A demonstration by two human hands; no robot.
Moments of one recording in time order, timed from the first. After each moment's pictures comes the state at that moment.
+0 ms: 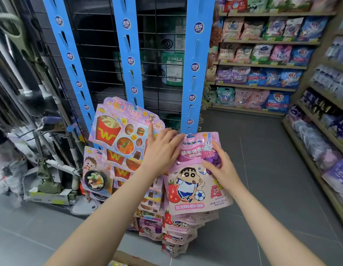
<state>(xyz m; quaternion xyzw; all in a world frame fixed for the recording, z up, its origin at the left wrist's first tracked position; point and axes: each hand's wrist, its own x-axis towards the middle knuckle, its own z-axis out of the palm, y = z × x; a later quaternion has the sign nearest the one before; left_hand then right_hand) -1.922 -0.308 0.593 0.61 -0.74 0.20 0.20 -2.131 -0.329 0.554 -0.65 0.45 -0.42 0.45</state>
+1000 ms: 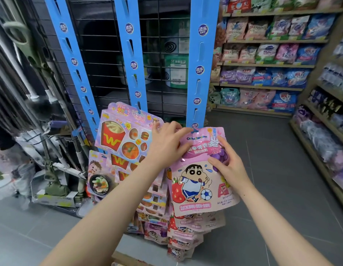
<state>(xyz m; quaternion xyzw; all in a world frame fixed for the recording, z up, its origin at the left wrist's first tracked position) -1.925 -0.318 0.625 0.59 -0.74 0.15 0.28 -2.129 -0.337 0.571 -0.64 0.39 -0.47 0.47</state>
